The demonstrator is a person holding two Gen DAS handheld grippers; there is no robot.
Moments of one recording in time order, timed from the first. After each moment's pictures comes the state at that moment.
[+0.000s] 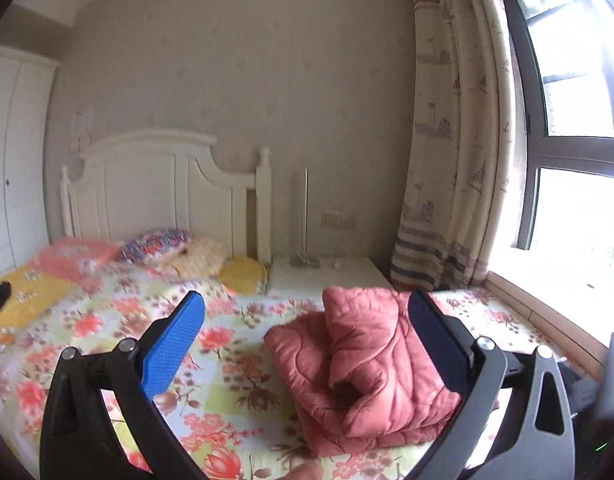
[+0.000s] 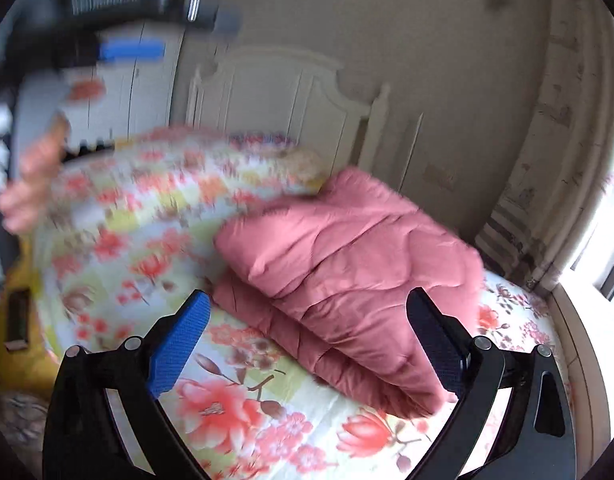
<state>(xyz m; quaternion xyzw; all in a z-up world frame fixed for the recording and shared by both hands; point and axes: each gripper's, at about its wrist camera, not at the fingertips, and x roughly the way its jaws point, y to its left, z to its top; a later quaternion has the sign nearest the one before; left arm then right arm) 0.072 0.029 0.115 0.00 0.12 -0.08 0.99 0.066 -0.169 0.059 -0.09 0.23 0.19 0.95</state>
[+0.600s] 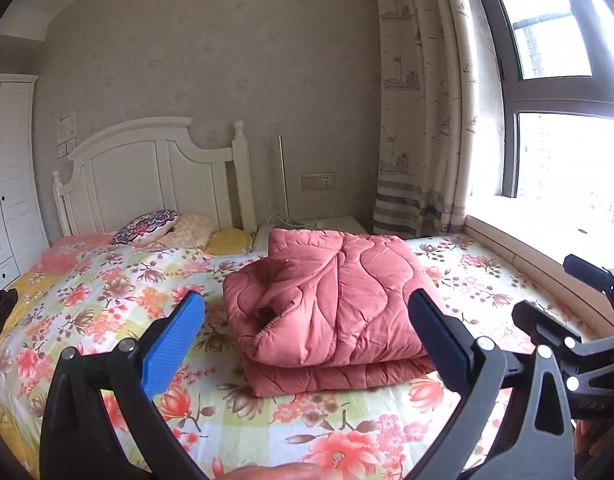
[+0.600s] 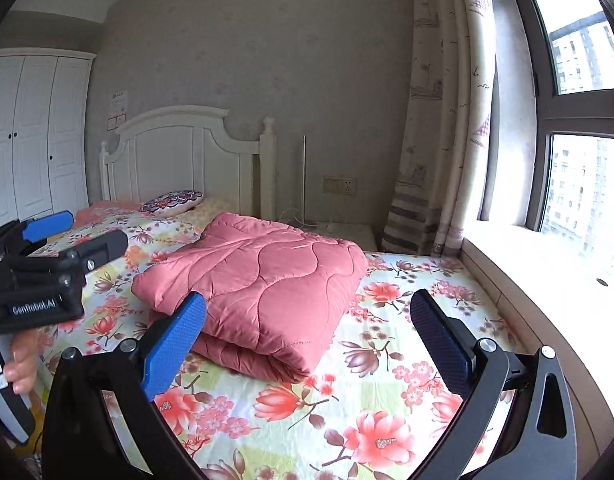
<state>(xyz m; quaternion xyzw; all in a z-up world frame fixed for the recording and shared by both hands) 0.030 -0.058 0.058 0.06 0.17 -0.09 0.98 0.031 -0.251 0.088 0.02 0.19 0.03 0.98</state>
